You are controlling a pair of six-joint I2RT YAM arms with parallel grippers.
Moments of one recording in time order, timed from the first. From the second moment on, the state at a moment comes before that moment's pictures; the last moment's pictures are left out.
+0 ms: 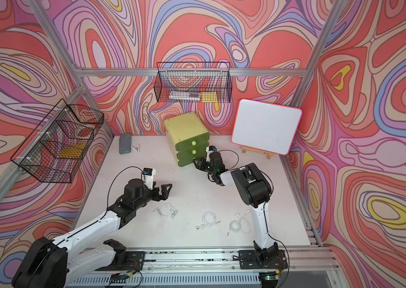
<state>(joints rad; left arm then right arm) -0.42 1.08 0.42 0.18 0.09 -0.33 0.42 2.18 1.17 0.62 -0.30 0.71</state>
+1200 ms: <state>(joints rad) -0.42 1.08 0.42 0.18 0.08 -0.33 0.42 2.27 1.23 0.72 -0.30 0.82</state>
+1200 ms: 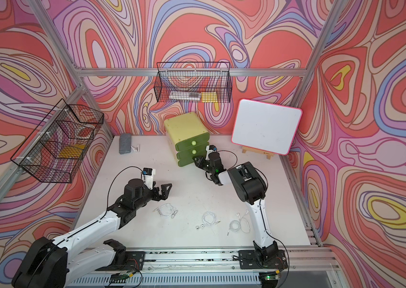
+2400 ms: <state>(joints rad) -0.40 1.71 0.79 0.53 -0.01 -0.38 0.42 2.25 1.19 0.73 -0.30 0.81</state>
